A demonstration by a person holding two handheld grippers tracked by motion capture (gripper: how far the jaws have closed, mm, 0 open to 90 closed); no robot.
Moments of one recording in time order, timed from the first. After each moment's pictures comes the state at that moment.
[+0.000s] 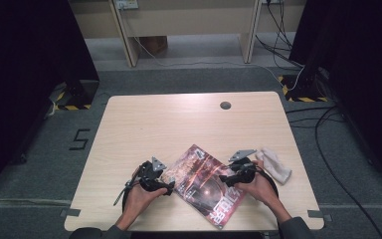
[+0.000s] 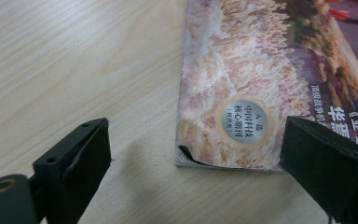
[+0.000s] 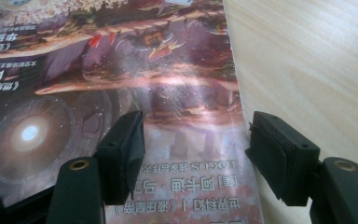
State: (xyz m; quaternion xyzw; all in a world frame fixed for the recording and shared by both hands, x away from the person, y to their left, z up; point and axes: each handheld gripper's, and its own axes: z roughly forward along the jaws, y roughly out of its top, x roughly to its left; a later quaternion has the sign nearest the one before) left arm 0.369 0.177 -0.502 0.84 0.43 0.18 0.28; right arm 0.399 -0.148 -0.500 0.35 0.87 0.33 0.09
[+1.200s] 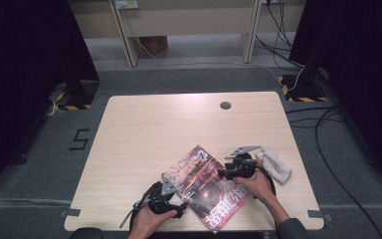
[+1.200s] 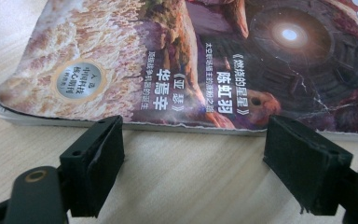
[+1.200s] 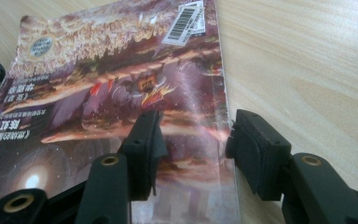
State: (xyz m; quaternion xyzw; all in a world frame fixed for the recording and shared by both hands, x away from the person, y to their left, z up) left arm 0.309 0.142 -0.511 0.85 0.38 0.13 0.33; right arm 0.416 -0.150 -0.505 0.40 0.83 0.38 0.03
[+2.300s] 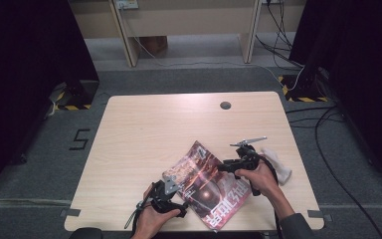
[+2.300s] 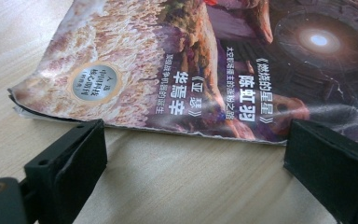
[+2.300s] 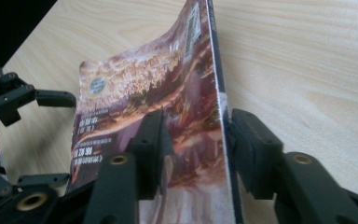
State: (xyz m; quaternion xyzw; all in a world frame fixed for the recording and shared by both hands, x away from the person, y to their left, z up) left arm 0.312 0.136 -0.514 0.84 0.40 0.17 0.32; right arm 0.419 -0.154 -0.468 0.45 0.80 0.40 -0.04
